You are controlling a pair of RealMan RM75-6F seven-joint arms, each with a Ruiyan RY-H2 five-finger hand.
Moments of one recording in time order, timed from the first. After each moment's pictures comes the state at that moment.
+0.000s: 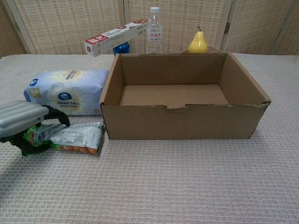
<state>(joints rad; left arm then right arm) -0.48 -1.49 -0.07 -1.47 1.34 1.01 0.45 0.09 -0.77 0.08 -2.36 -1.36 1.50 -0.58</state>
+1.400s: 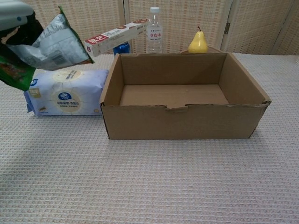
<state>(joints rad) -0.63 -1.13 -0.23 -1.88 1.30 1.09 0.67 0.10 -0.75 0.07 -2.36 -1.33 1.49 -0.55</state>
